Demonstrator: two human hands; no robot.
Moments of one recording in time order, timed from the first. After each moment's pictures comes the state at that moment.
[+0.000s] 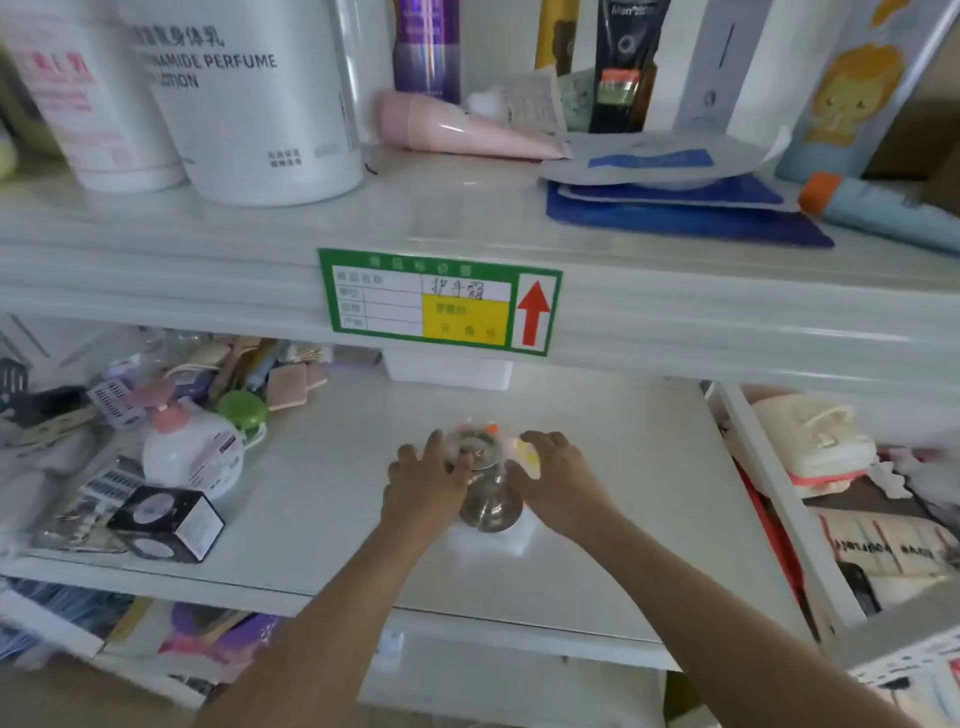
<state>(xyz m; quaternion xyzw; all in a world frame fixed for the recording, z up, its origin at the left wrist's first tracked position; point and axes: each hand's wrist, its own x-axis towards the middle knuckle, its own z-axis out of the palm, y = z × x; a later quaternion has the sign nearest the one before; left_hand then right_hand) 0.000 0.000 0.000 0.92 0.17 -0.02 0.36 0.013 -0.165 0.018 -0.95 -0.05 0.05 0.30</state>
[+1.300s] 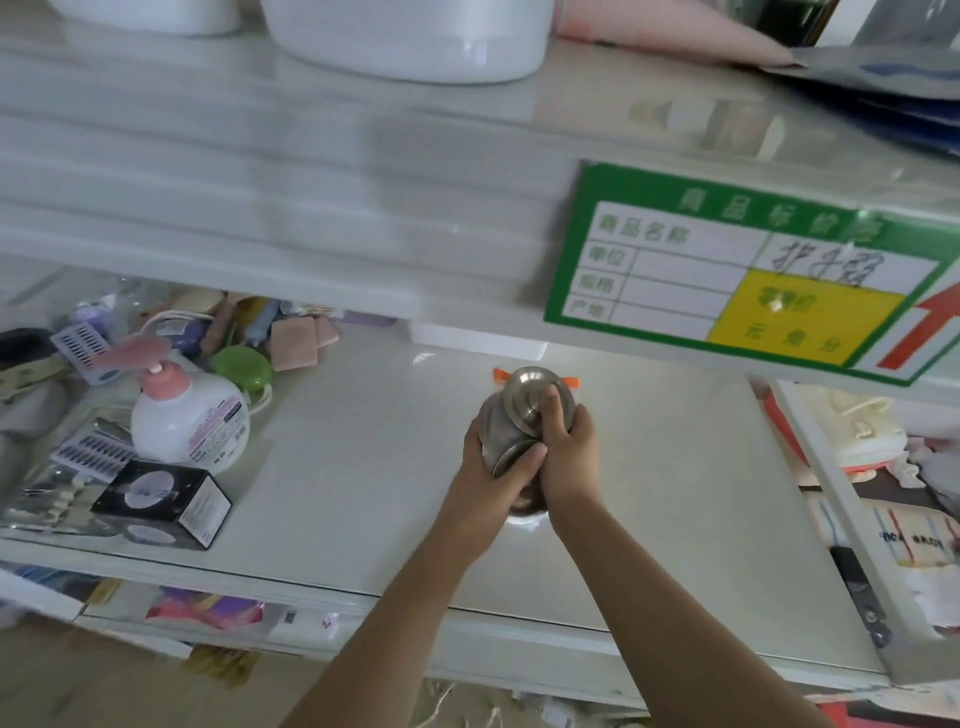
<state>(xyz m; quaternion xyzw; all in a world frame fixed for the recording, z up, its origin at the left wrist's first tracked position) -0.003 0.010 -0.030 0.65 0.06 -0.03 0.76 0.034 -0.089 -0.007 -0.72 0.13 -0.04 0.68</state>
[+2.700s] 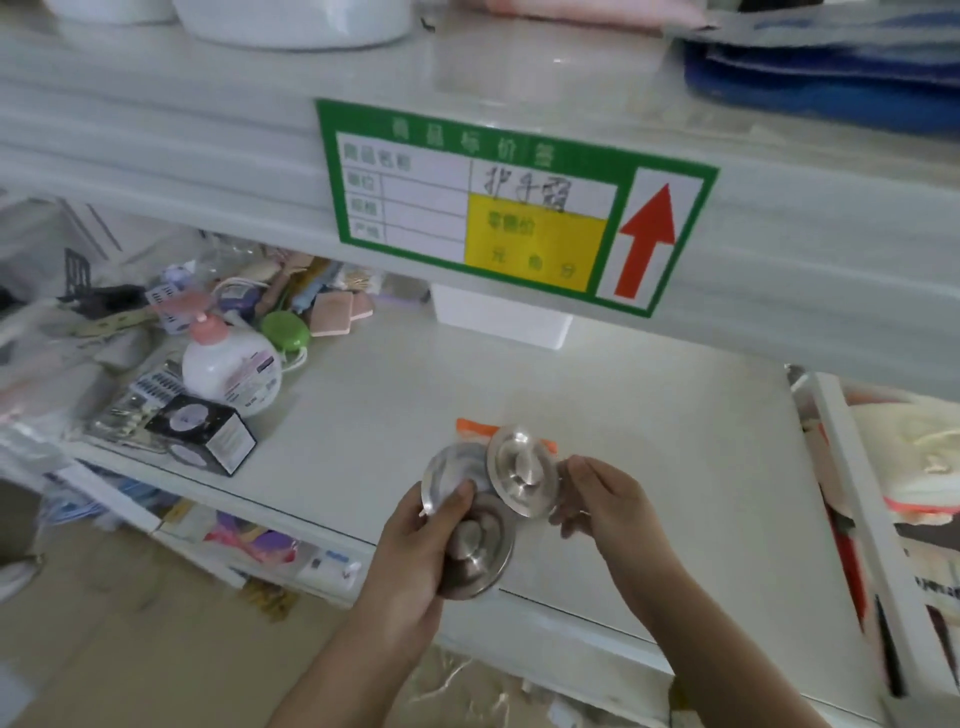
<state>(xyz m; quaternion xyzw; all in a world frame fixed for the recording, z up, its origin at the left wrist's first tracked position) -0.109 -0.013 0.004 0.48 0.25 0.05 0.84 -0.025 -0.179 0.002 -0.72 0.02 0.15 0.68</state>
